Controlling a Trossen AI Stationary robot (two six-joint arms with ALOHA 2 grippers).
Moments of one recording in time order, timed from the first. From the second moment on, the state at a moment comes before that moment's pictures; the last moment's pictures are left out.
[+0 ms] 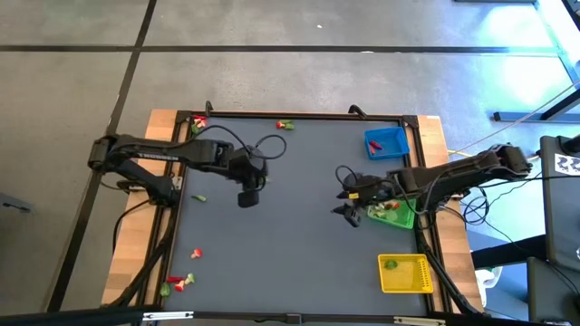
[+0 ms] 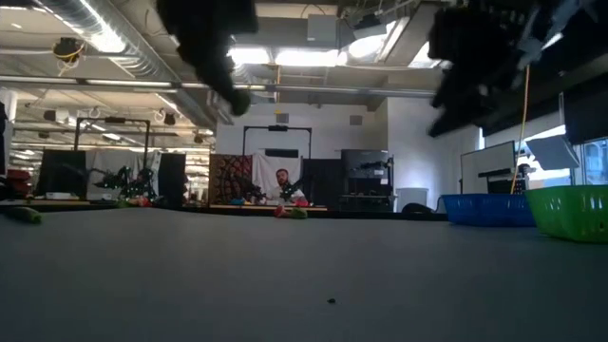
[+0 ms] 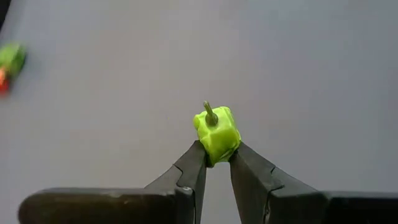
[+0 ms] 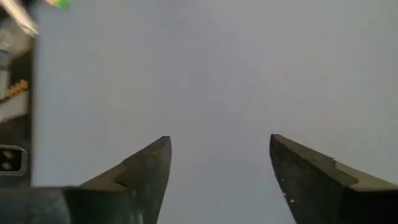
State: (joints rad) left arm 0.05 1.40 1.13 -0.75 -0.08 -0.08; right arm 0.16 1.16 0.70 -0.28 0.07 0.58
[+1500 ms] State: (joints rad) left arm -0.05 1.47 1.13 -0.05 -0.05 0.04; right arm 0.16 1.34 0.70 0.60 0.18 0.12
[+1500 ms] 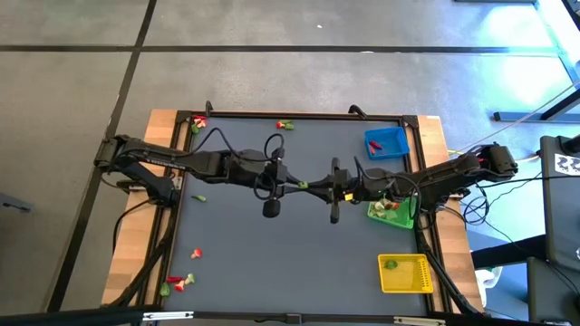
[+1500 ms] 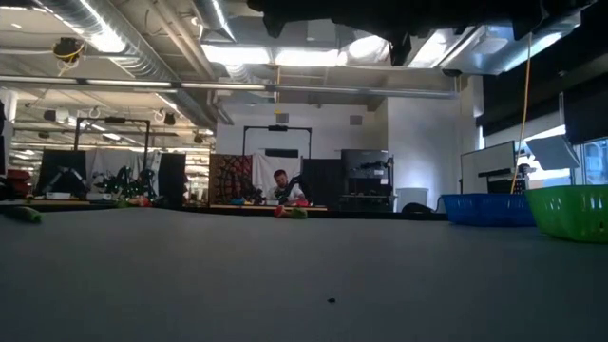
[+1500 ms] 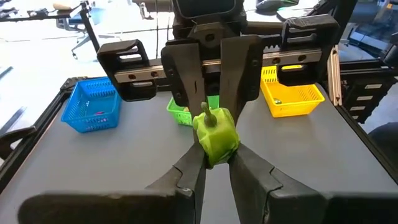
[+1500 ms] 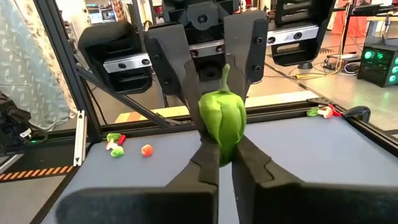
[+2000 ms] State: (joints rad) left arm -0.06 1.46 1.13 -0.13 -0.06 0.07; right arm 0.19 1.28 0.70 0.47 0.16 0.07
